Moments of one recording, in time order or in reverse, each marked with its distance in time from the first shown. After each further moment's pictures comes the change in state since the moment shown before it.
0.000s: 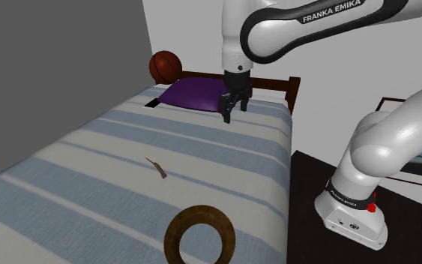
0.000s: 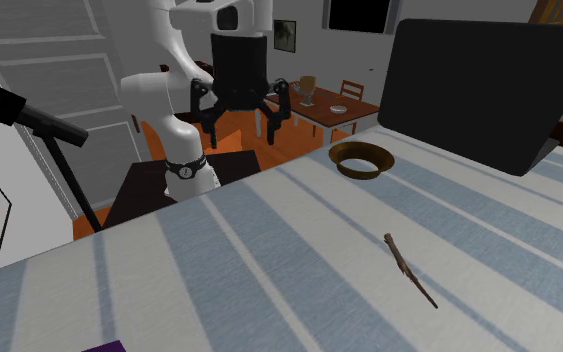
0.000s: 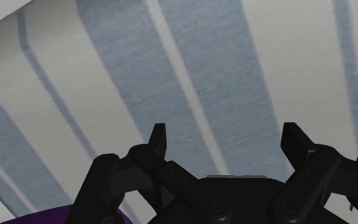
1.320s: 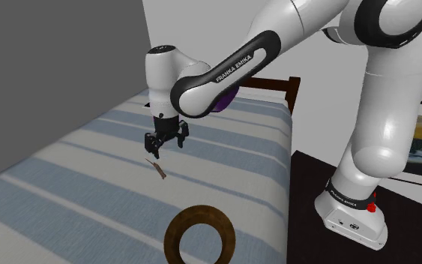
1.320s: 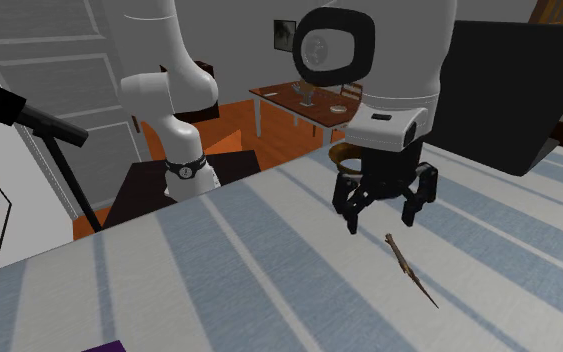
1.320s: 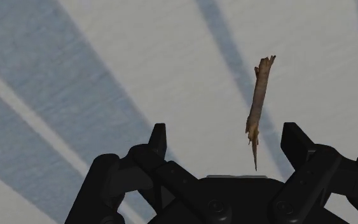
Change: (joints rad) arm 0.057 0.711 0.214 0.404 -0.281 0.365 0.544
